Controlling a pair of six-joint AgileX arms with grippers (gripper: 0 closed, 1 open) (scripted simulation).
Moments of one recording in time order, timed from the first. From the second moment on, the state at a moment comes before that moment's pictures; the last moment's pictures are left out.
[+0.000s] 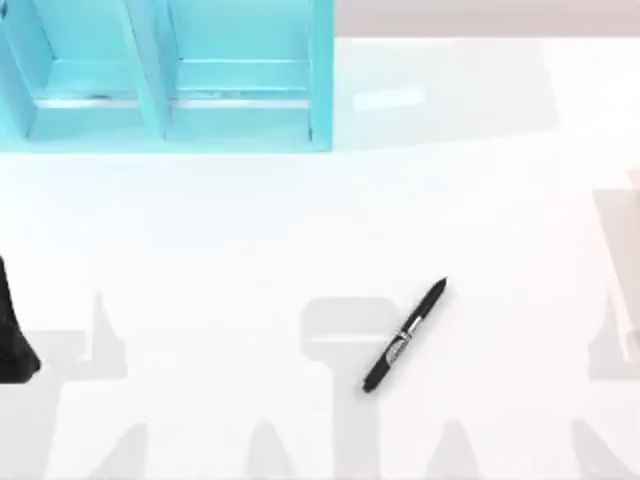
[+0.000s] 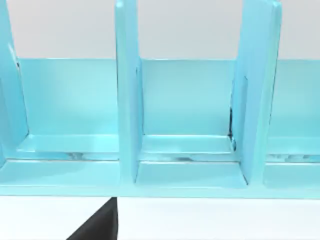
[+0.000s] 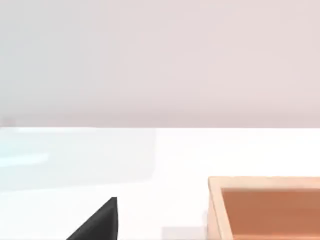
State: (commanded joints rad) left arm 0.00 0.00 0.00 0.00 0.00 0.00; right arm 0.00 0.00 0.00 0.00 0.00 0.00
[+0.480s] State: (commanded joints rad) left arm 0.00 0.00 0.00 0.00 0.00 0.00; right arm 0.14 0.22 0.20 -0.11 0.00 0.20
